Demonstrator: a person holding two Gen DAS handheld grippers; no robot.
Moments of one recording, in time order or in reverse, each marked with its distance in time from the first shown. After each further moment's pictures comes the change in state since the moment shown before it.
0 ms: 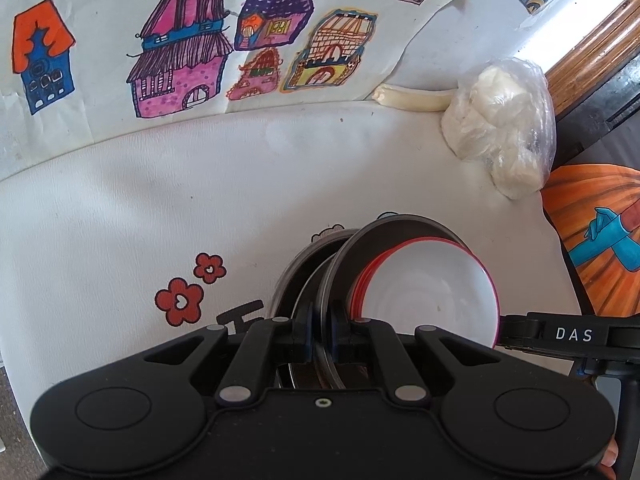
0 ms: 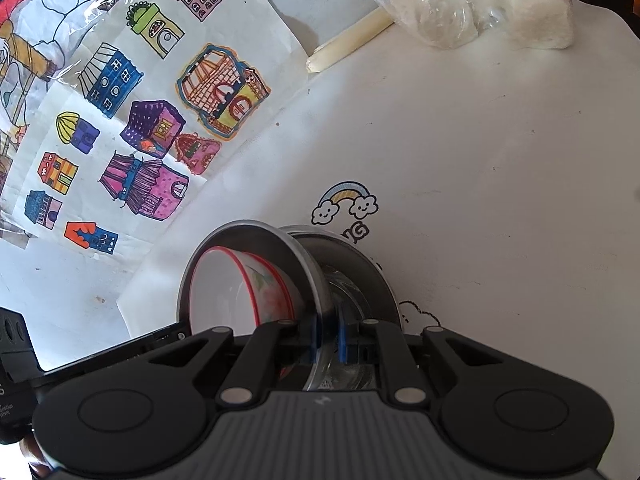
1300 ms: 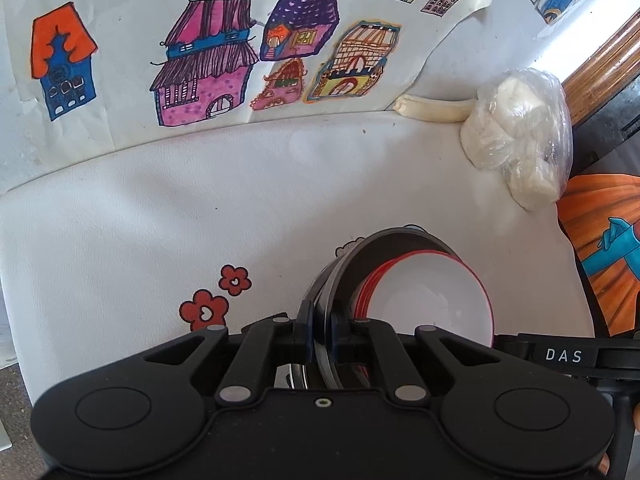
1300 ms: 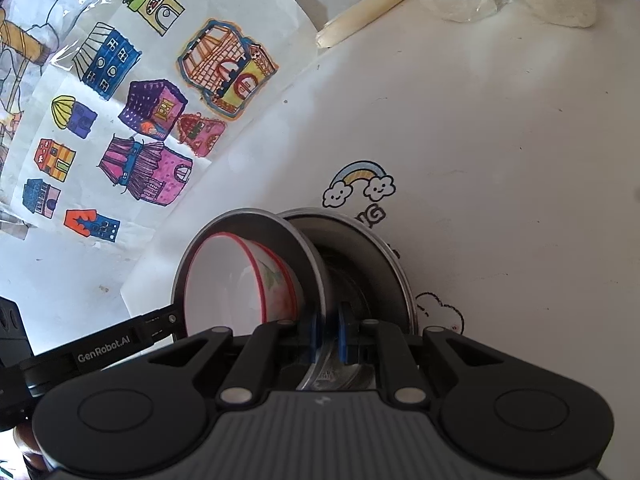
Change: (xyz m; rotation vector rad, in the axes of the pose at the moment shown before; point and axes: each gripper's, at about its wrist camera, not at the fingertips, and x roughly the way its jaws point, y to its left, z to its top) left arm -0.005 0.007 0.007 -0.019 -0.017 0.043; right arm 0.026 -0.007 -0.005 -0.001 0.057 0.038
